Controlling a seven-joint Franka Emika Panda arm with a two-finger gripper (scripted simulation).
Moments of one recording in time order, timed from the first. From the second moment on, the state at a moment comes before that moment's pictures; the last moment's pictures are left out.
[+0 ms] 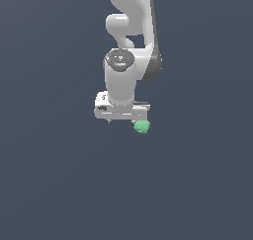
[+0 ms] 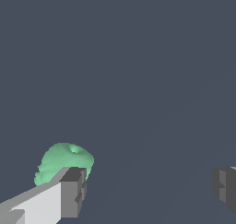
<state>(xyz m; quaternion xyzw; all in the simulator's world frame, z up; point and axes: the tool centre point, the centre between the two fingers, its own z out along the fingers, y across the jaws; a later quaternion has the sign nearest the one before) -0.010 -0.021 0.161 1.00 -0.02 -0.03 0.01</state>
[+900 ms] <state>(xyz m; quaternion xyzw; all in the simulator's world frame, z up) -0.029 0.022 0.132 1.00 -0.10 -0.02 0.01</state>
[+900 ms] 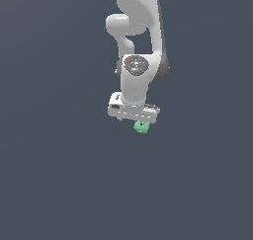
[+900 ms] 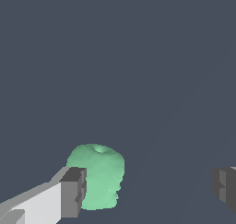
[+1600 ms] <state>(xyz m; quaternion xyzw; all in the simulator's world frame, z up) -0.064 0.074 0.097 0.98 -0.20 0.00 0.00</state>
